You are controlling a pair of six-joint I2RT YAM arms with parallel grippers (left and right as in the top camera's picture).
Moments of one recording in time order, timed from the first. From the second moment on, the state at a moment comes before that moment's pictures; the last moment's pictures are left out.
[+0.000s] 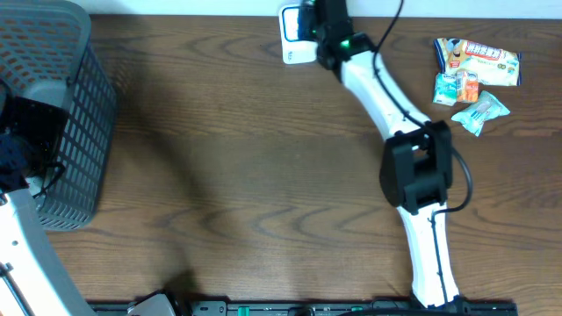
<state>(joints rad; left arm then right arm) 0.49 1.35 1.79 -1.46 -0.03 -0.83 0.33 2.43 2.20 -0.38 0.14 0.41</state>
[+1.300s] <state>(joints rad) 0.49 1.35 1.79 -1.46 -0.03 -0.83 -0.25 1.98 2.20 -1.28 -0.16 0.30</state>
